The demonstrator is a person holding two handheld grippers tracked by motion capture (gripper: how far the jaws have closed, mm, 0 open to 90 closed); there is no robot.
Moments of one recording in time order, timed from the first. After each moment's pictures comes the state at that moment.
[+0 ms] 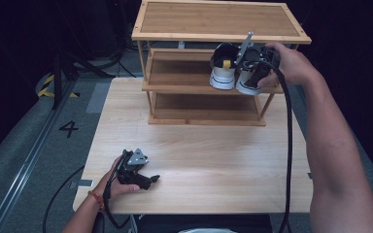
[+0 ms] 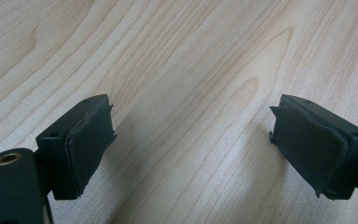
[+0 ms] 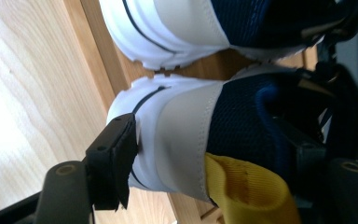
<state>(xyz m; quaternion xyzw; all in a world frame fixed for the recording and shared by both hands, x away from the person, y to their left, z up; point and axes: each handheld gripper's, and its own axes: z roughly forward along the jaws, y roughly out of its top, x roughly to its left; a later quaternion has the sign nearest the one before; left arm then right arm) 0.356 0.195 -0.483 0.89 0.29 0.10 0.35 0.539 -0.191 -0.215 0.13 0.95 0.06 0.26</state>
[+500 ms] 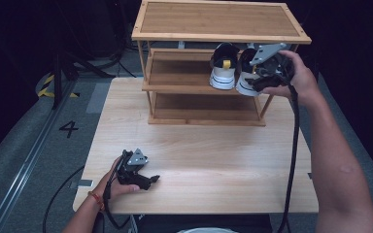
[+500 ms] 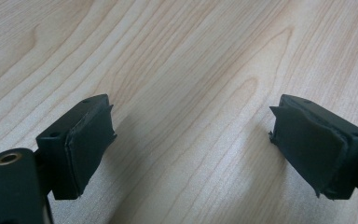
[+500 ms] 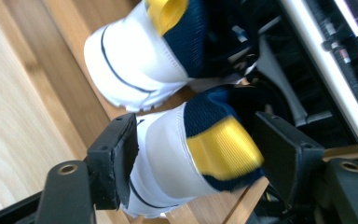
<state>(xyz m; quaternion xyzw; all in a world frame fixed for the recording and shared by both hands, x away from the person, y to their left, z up) 0.355 0.195 -0.483 0.89 0.29 0.11 0.35 0.490 -0.223 -0.220 0.19 0.87 0.25 0.38</state>
